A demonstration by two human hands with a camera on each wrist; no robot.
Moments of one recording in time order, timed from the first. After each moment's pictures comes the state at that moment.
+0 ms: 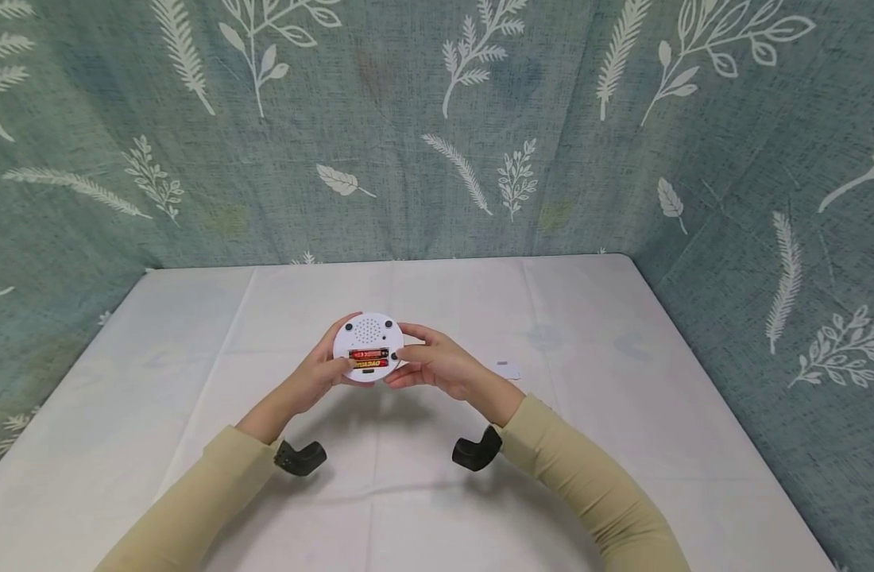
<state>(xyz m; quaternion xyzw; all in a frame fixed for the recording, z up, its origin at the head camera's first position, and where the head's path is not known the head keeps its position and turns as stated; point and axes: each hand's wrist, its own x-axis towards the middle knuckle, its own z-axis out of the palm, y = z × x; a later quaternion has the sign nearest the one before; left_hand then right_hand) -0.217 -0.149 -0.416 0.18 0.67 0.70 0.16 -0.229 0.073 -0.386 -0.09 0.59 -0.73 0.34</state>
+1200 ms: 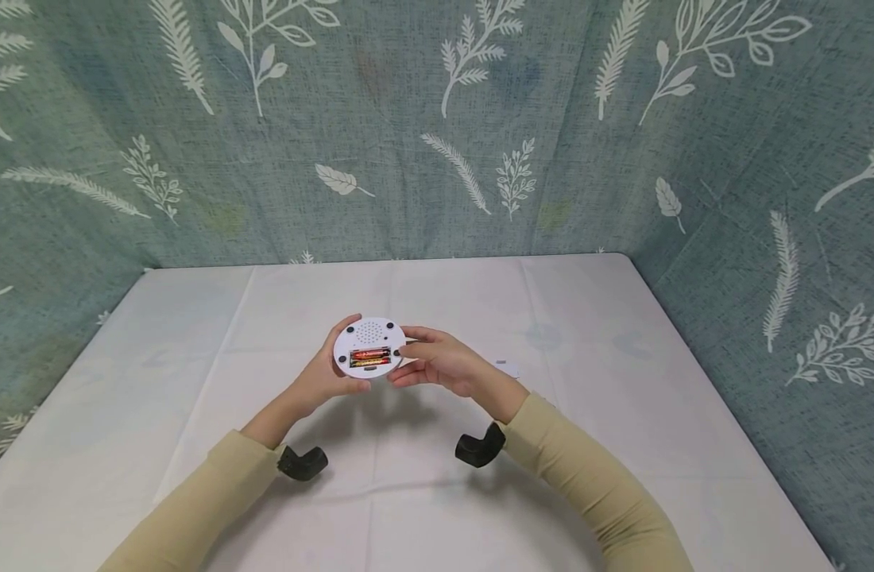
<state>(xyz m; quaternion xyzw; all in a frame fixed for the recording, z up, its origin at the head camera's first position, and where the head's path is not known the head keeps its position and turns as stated) -0.210 -0.143 -0.418 0.17 0.72 0.66 0.12 -0.231 0.081 -0.384 -0.11 0.60 -0.71 0.36</state>
